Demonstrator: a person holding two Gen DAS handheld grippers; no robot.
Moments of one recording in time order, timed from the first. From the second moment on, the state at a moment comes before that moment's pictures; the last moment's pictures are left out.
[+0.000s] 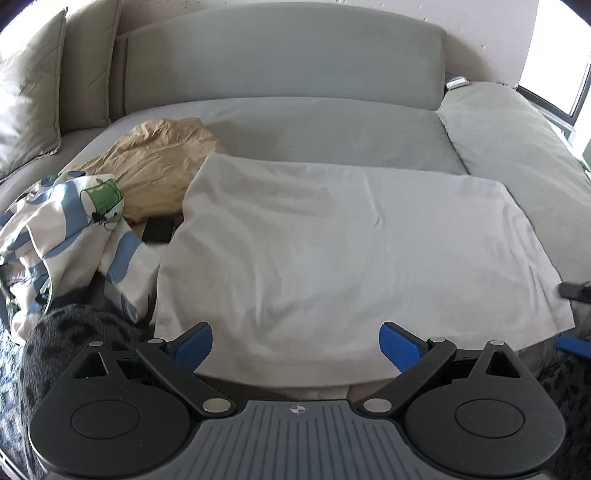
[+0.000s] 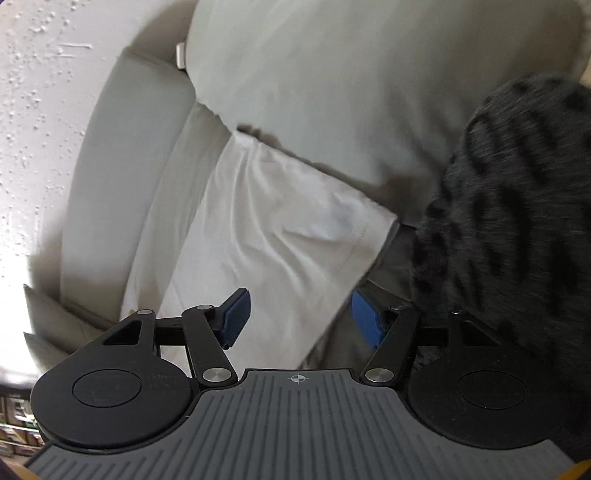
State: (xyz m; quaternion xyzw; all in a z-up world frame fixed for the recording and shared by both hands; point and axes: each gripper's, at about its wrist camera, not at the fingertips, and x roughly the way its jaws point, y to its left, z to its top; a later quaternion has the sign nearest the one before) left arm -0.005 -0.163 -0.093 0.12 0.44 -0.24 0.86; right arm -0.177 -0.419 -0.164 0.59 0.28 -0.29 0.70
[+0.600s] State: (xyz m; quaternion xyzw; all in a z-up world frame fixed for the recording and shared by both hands) left arm 0.019 -0.155 -0.126 0.11 0.47 -0.21 0.85; right arm -0.156 -0.448 -0.202 0.58 0.16 -0.33 0.73
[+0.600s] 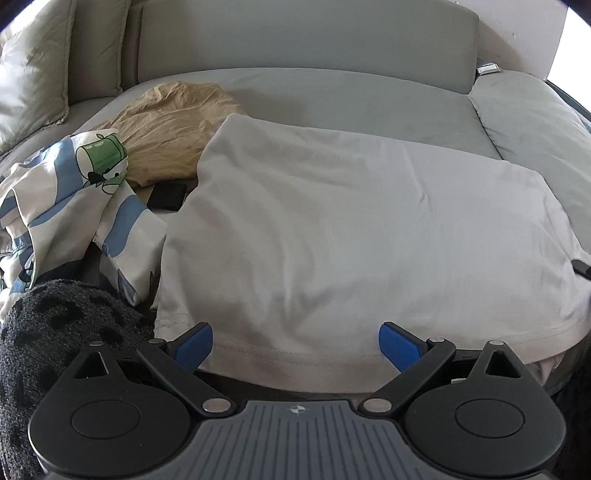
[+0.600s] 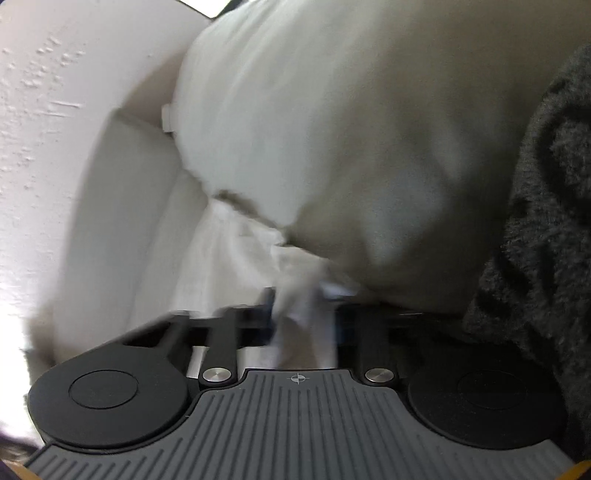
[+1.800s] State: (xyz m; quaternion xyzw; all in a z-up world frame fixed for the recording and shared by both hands) left arm 0.066 -0.004 -0.060 -0.09 0.43 -0.11 0.89; right arm 0.006 -0.225 -0.085 0.22 0.31 -0.05 0.92
